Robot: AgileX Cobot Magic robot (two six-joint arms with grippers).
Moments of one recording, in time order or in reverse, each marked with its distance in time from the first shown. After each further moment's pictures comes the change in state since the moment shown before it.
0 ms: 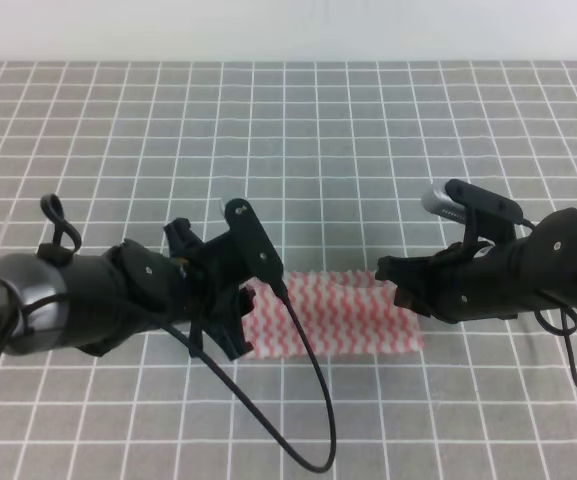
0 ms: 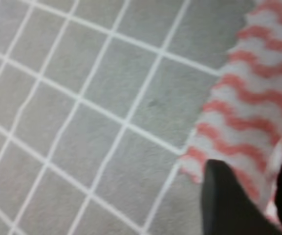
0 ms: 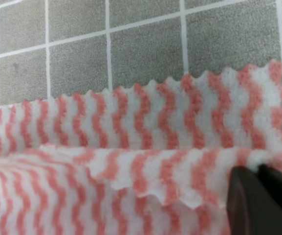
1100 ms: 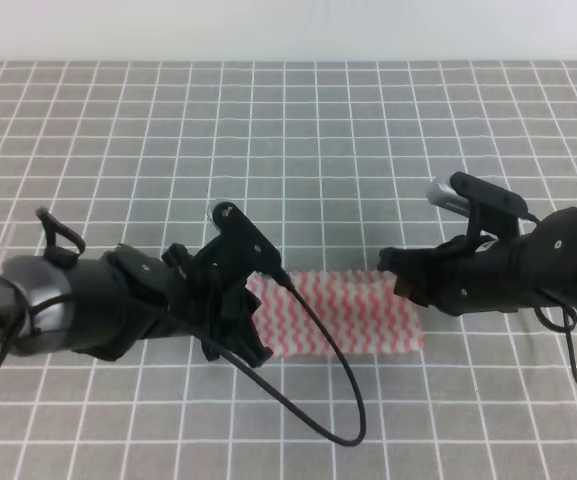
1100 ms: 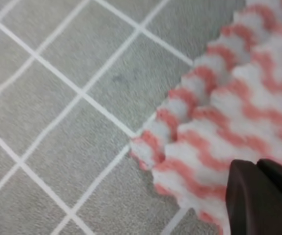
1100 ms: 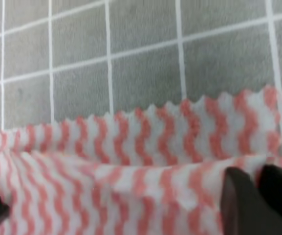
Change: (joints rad) left arm 0.001 0.002 0.003 -0.232 0.099 -0.062; right arm 0.000 -0.005 0.000 0.047 -0.060 -0.015
